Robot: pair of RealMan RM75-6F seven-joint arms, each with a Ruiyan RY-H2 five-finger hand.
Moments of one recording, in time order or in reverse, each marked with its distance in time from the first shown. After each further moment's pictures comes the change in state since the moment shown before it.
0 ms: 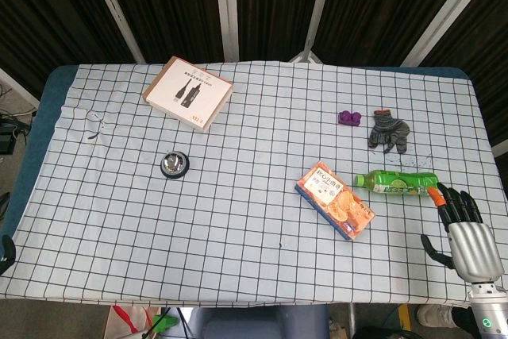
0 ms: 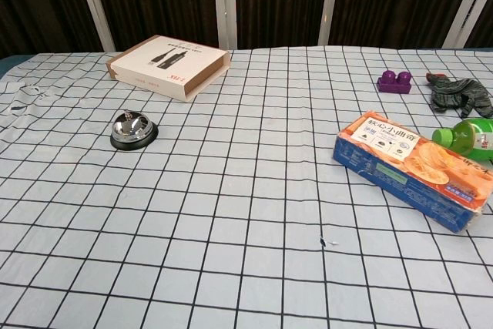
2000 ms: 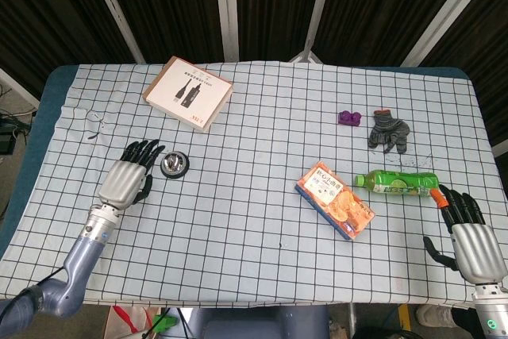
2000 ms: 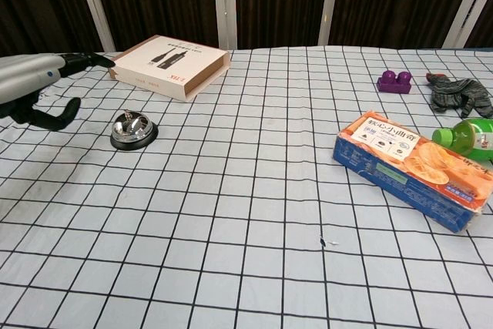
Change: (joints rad) left arm -0.562 -0.457 -0.220 0.262 -0.261 -0.652 0.299; right arm -0.001 0.020 -0.009 0.007 -0.001 -0.013 0.050
